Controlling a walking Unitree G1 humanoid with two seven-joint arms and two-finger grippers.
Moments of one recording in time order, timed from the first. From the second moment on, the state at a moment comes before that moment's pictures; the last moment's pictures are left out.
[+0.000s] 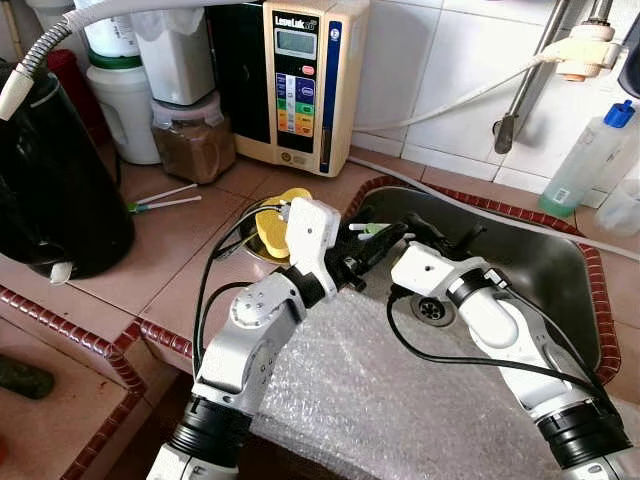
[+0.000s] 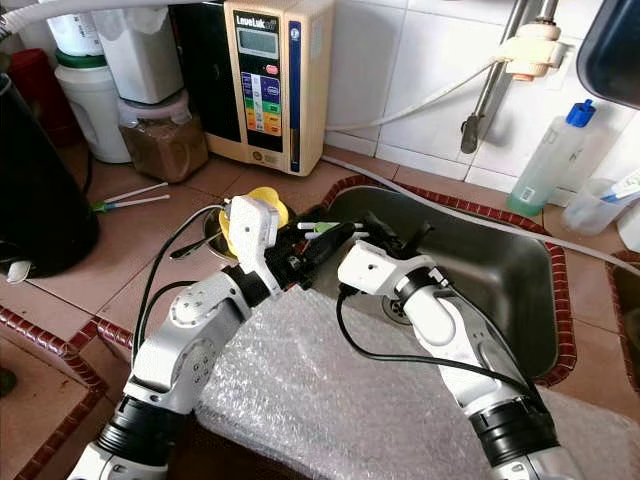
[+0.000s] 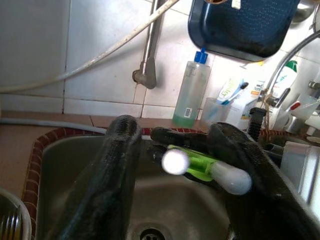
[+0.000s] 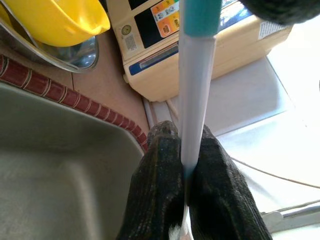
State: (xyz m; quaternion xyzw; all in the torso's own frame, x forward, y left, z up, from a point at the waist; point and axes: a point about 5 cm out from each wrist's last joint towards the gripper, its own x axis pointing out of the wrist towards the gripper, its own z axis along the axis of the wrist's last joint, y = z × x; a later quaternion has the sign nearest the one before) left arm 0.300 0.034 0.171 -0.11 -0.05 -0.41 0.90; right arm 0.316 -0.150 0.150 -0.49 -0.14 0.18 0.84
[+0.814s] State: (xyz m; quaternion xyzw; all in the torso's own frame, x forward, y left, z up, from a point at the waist) left arm 0.295 0.071 0.139 -0.06 -0.01 -0.37 0.93; right arm 0.329 -0.188 0.120 -0.48 -0.04 0.14 0.86
